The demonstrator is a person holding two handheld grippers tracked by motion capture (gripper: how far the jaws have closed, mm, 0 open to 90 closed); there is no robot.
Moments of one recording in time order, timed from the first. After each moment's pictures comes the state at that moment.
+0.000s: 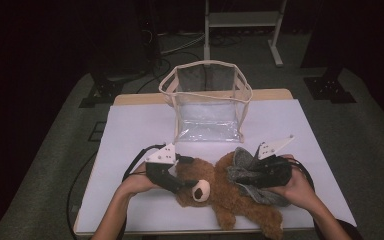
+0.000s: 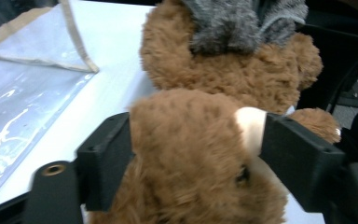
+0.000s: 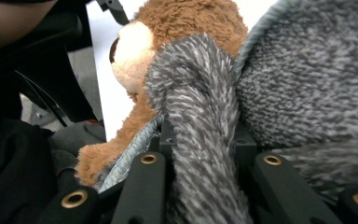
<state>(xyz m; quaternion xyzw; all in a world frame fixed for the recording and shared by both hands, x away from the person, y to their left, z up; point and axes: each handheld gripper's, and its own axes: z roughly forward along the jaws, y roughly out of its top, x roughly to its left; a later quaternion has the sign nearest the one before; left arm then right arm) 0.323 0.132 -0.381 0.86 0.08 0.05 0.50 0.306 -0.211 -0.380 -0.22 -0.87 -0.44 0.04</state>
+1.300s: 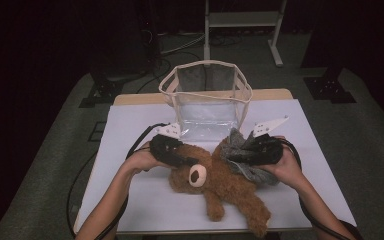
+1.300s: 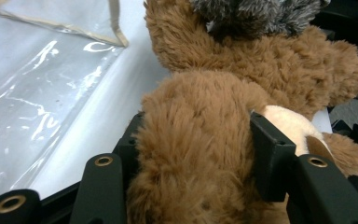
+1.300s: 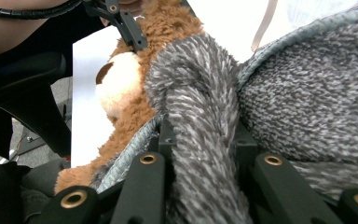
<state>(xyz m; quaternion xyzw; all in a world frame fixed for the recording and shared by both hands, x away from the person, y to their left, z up) 0.377 0.127 -0.365 0.89 0.12 0.01 0.44 0.358 -0.201 -0.368 -0.21 -0.85 -0.48 0.03</state>
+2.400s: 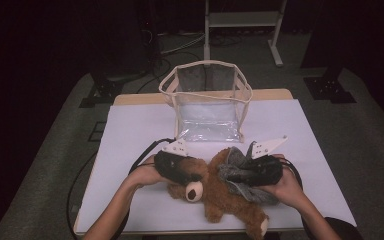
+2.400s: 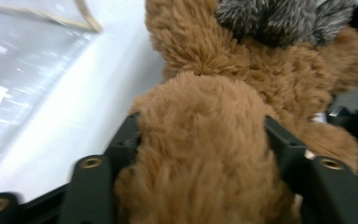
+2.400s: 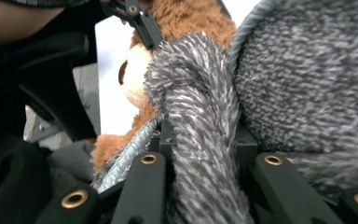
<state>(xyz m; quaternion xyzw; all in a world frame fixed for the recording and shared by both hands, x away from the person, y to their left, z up) 0.343 0.107 -0.380 0.90 0.11 0.04 0.42 0.314 -0.194 -0.386 -0.20 -0.86 -0.47 0.04</state>
